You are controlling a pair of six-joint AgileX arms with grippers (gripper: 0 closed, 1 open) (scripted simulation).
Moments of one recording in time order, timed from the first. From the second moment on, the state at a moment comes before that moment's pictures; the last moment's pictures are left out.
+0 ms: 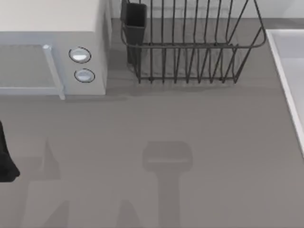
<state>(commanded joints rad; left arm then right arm) 0.00 0.00 0.00 0.00 0.00 0.00 -0.74 1.89 1.16 -0.74 -0.08 -0.72</state>
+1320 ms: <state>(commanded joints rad) 0.00 0.00 0.00 0.00 0.00 0.00 -0.75 1.88 1.39 -0.98 -0.09 -0.74</state>
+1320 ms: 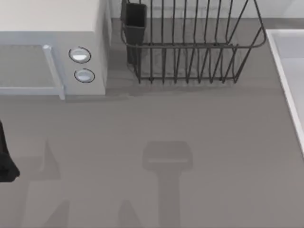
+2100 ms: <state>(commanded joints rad) 0.00 0.00 0.00 0.00 0.00 0.00 -0.75 1.82 1.88 -1.54 -0.08 -0.73</state>
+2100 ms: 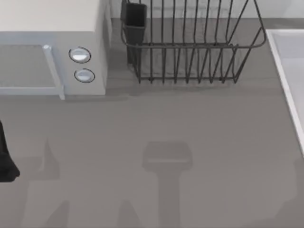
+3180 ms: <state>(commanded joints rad) 0.00 0.00 0.00 0.00 0.00 0.00 0.38 1.63 1.64 -0.62 0.62 -0.26</state>
